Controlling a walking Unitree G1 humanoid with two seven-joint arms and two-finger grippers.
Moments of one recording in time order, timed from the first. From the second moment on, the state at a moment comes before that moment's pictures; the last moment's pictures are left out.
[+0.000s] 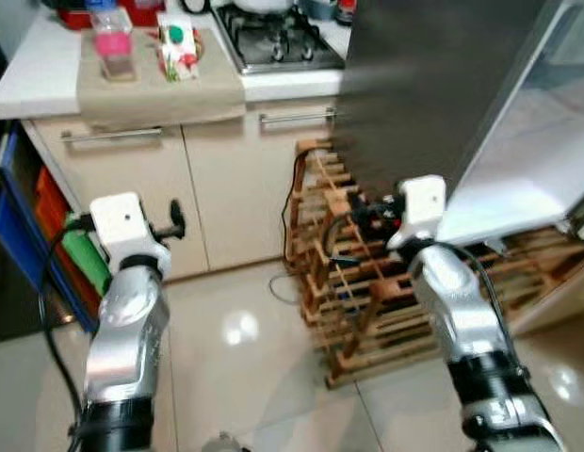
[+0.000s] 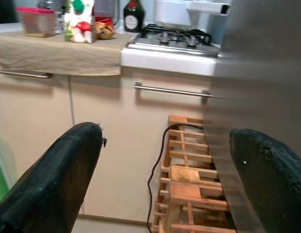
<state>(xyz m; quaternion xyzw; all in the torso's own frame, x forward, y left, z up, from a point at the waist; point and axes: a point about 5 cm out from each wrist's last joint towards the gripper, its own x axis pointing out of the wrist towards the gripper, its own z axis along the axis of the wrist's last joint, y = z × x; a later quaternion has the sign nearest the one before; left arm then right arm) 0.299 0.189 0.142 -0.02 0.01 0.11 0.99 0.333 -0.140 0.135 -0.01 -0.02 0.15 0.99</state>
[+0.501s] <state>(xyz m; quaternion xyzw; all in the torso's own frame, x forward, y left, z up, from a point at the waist) 0.307 0.175 0.150 0.08 0.00 0.01 1.00 0.326 -0.133 0.124 0.02 -0.02 0.13 0.99</state>
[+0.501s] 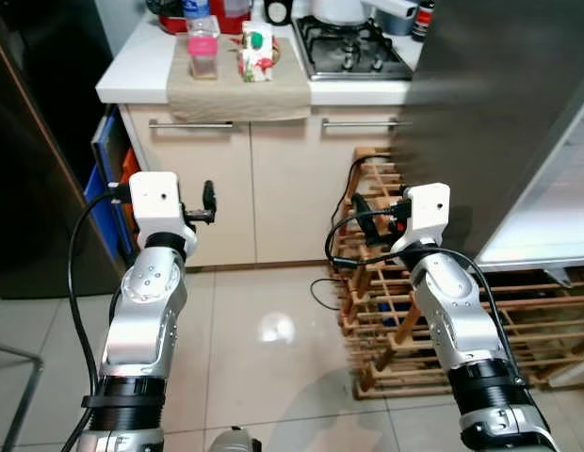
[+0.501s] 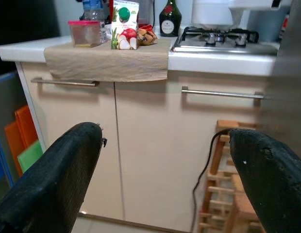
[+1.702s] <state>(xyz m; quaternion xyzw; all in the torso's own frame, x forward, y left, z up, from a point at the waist) 0.322 0.143 0.153 0.07 0.00 -0.04 1.00 0.327 -0.132 0.116 0.02 -0.02 0.13 0.99</state>
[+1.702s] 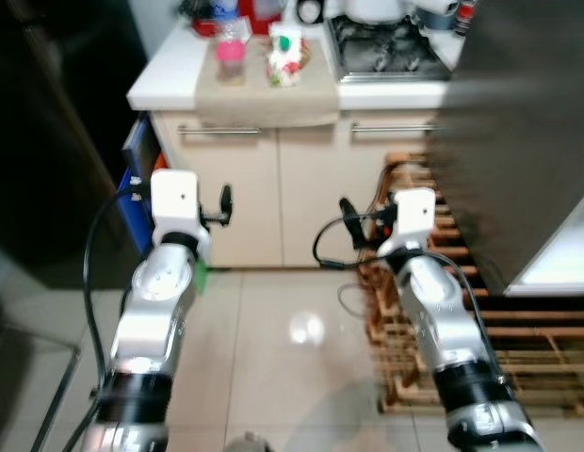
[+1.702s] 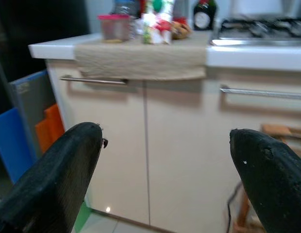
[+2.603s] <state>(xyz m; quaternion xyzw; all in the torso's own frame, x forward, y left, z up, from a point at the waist) 0.333 0.152 0.167 -0.01 -0.05 -0.08 0.99 0.330 -0.145 0.125 -0.01 -0.06 0.02 1.00</state>
